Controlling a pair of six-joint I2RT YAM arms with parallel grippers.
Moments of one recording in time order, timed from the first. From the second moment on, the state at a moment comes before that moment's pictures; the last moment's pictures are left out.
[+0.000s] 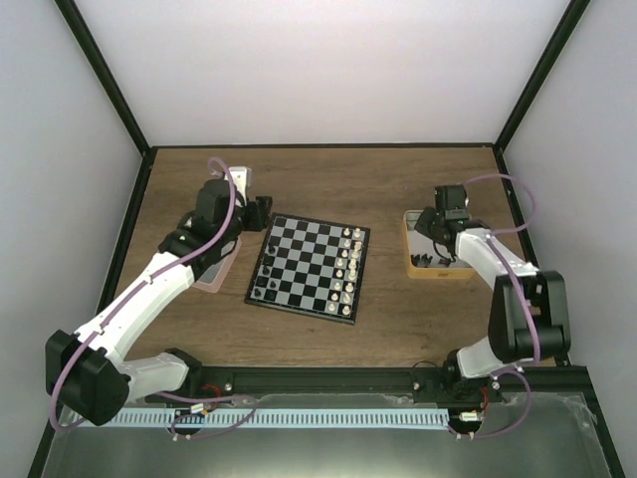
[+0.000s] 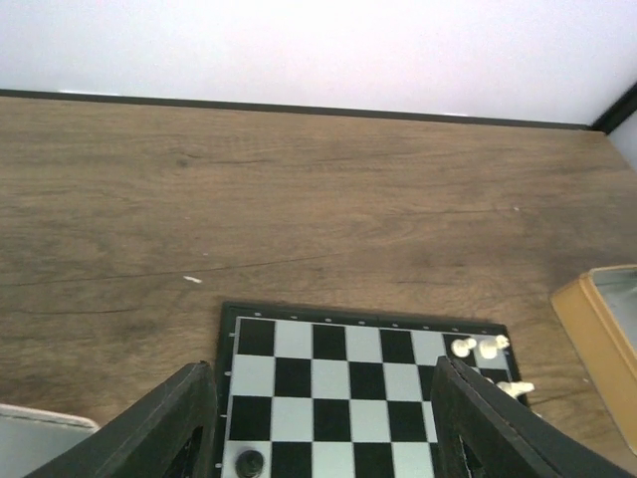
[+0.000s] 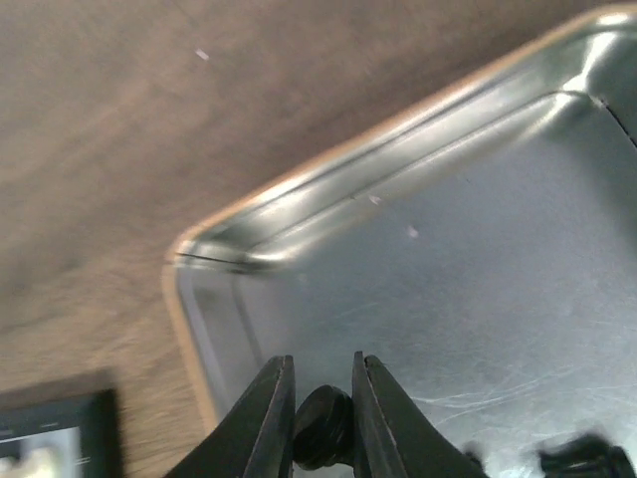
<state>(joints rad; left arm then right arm) -0.48 1.19 1.01 -0.31 -0.10 -0.35 0.09 1.51 0.90 -0.30 0.09 0.56</state>
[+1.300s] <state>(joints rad) -0.78 1.39 0.61 0.56 0.10 -0.66 0.43 1.52 0.73 0.60 -0.71 1.83</state>
